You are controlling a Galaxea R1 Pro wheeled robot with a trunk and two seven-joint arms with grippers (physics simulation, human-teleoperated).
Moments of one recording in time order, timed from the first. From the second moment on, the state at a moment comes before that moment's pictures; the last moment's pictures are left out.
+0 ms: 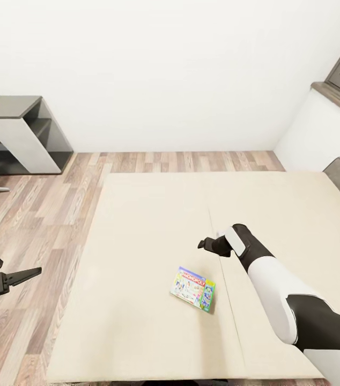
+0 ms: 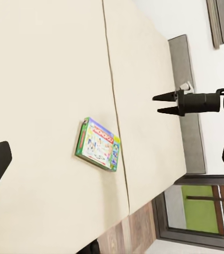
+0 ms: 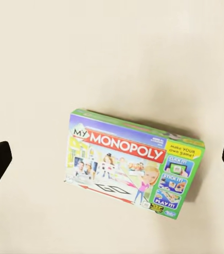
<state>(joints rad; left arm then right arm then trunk) -0.45 0.52 0.56 -1.07 0.04 0.86 -1.57 -1.10 0.06 -0.06 -0.43 -0.37 0.85 -0.13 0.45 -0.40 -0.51</state>
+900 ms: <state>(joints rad) -0.45 0.52 0.56 -1.07 0.04 0.86 -1.57 -1.09 0.06 -0.06 -0.43 -0.37 0.84 -0.13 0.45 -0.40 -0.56</state>
